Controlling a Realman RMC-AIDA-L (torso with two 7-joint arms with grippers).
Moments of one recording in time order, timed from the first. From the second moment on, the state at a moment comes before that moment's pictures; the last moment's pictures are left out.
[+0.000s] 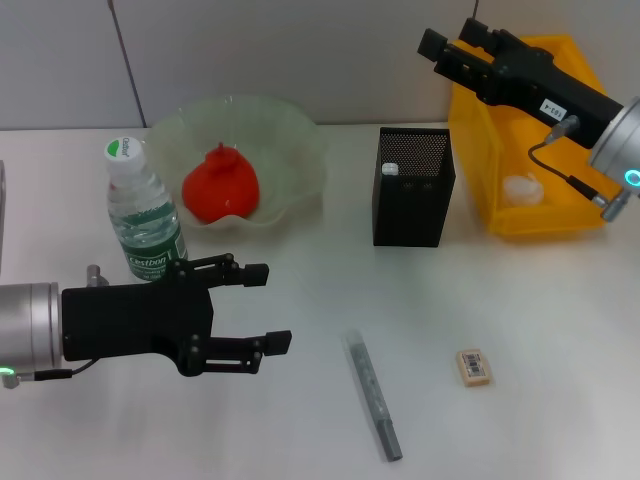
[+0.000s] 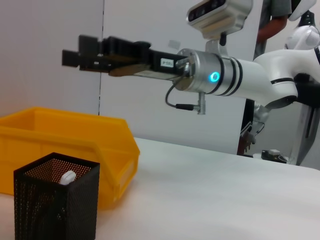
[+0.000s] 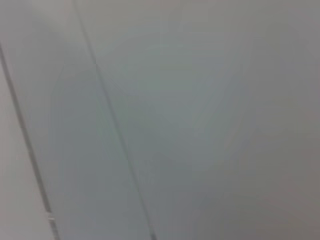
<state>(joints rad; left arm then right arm) -0.48 -2.06 0.84 0.69 1.89 1.65 -1.22 0.66 2.08 2.34 0.44 1.85 -1.21 1.23</state>
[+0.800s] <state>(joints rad) -0.48 -2.06 0.84 0.69 1.87 1.67 -1.21 0.53 2.03 2.33 0.54 1.82 -1.67 1.27</state>
